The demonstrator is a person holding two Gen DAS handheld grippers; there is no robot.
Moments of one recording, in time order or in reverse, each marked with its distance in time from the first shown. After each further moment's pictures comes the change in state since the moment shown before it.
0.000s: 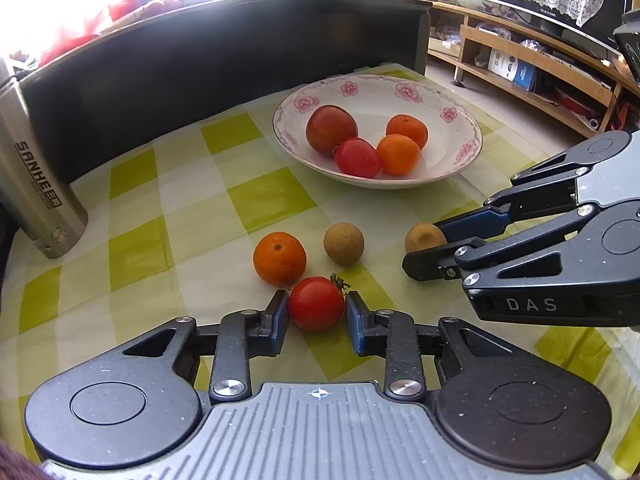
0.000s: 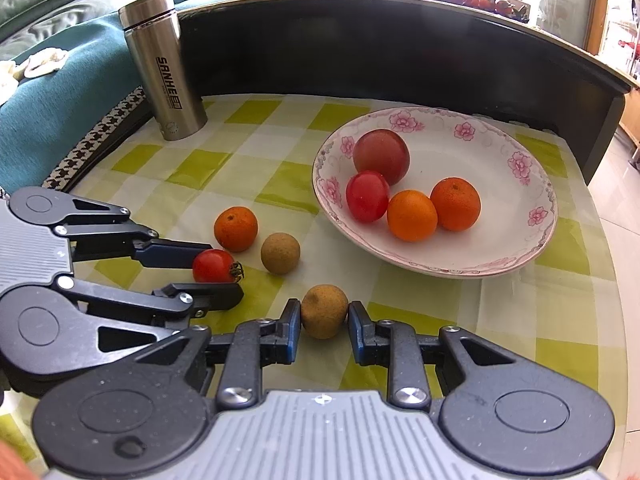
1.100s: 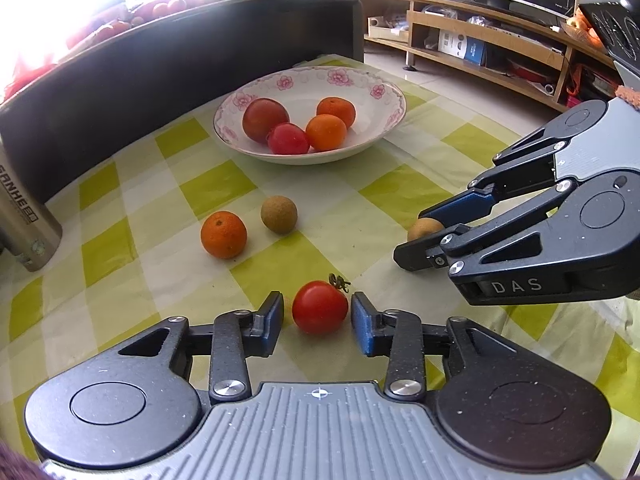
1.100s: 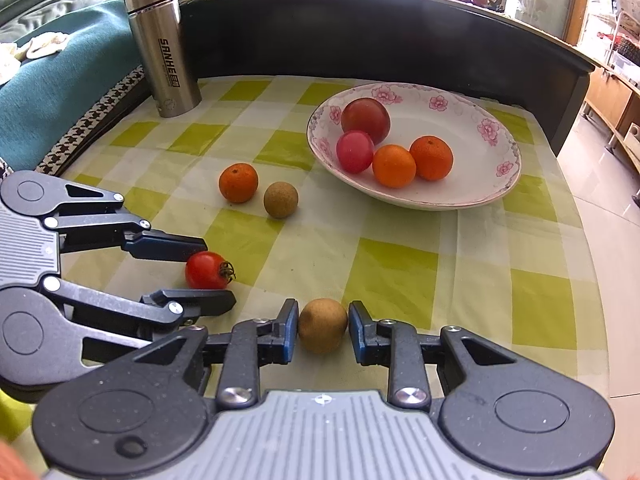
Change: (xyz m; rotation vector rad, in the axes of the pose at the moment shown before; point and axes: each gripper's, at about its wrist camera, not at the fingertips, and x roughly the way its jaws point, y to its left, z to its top) left arm -0.019 -0.026 -0.021 0.130 -0.007 -0.067; right arm -0.024 0.010 -0.028 0.025 0.027 -0.069
